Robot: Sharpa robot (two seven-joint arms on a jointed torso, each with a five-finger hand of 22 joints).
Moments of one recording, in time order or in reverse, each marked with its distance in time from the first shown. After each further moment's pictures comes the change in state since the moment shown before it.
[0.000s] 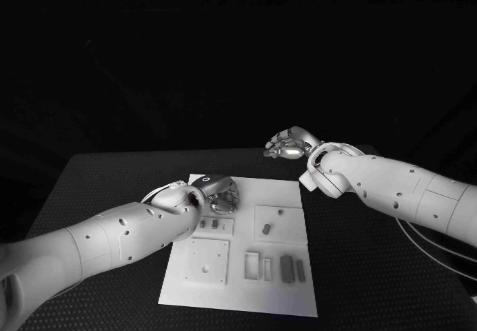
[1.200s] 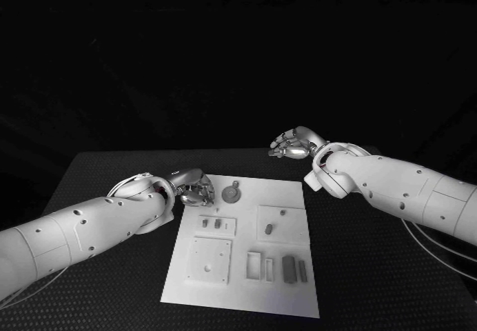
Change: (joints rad) left arm 0.024 -0.161 0.028 0.042 0.117 0.104 0.053; left_hand -0.015 0.000 0.008 -0.004 0.012 -0.003 0.000 -0.006 -0.002 0.007 0.000 -0.016 -0.002 0.020 0.001 0.015 0.001 -0.003 0.000 0.000 0.003 0.000; right arm 0.000 -0.014 0.000 0.002 0.000 0.000 0.000; right_hand 0.000 0.000 -0.003 0.003 0.004 0.000 0.000 0.000 -0.003 0.004 0.004 -0.004 -0.004 0.000 0.000 0.000 -0.003 0.000 0.000 0.000 -0.004 0.000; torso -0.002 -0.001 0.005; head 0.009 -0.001
